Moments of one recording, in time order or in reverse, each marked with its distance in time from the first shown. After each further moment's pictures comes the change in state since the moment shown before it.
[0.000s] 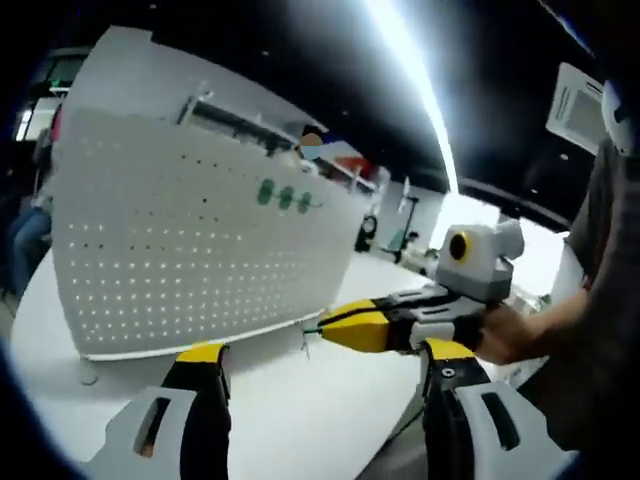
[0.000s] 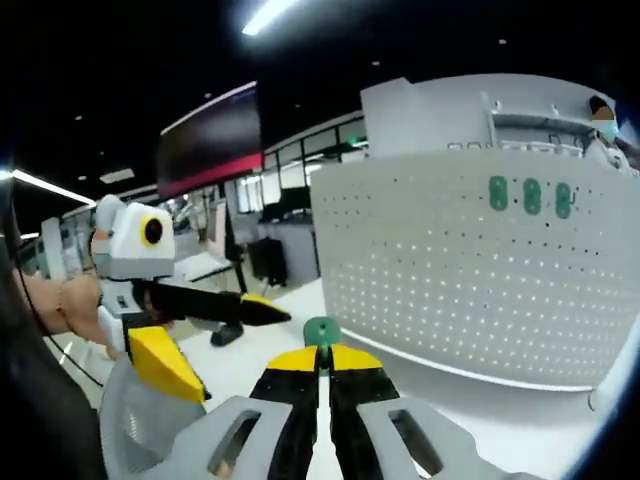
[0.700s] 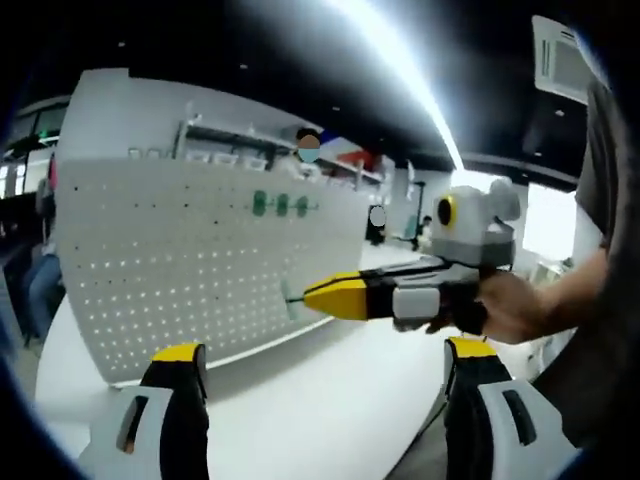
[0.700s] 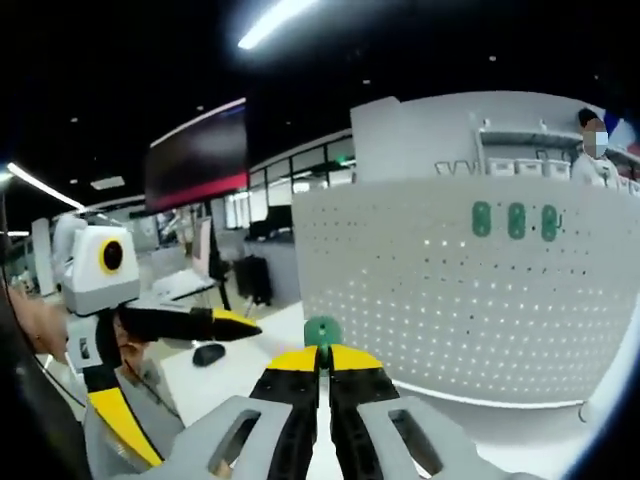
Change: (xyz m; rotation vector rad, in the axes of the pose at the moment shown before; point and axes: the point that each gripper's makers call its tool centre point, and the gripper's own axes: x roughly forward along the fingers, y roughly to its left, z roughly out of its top) left arm 0.003 0.004 0.002 0.118 -0.001 0.109; right arm 0.003 -0.026 0.032 -0.024 -0.118 -0.087
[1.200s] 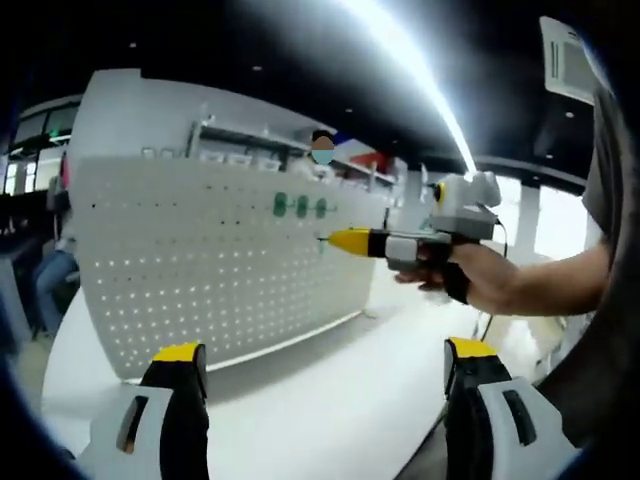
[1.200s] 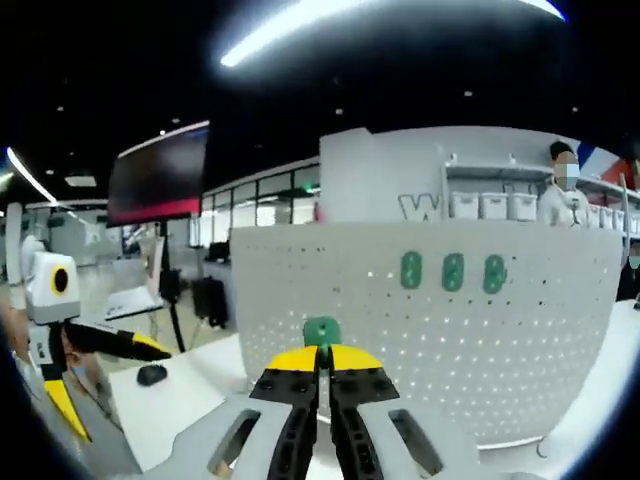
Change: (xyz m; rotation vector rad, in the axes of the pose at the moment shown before) left arm -0.008 0.020 0.000 -0.013 -0.005 0.052; right arm 0.001 -0.089 0.038 -0.075 -0.096 -0.184
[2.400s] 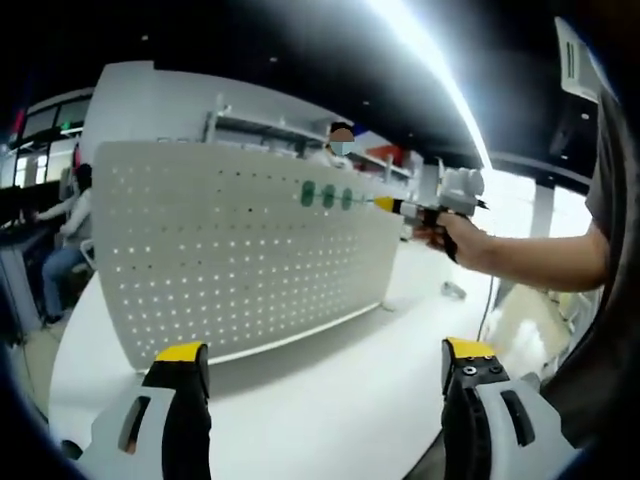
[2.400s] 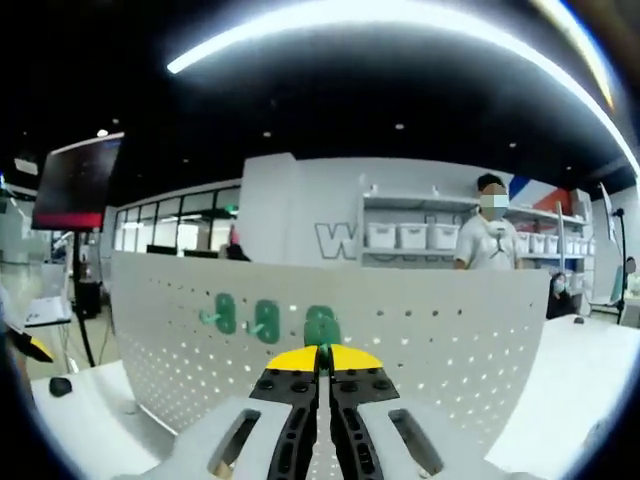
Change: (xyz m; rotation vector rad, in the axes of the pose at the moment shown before) left arm -0.001 0.027 -0.008 -0.033 0.038 0.057; right arm -0.003 -0.157 0.029 -0.034 -0.100 -0.341
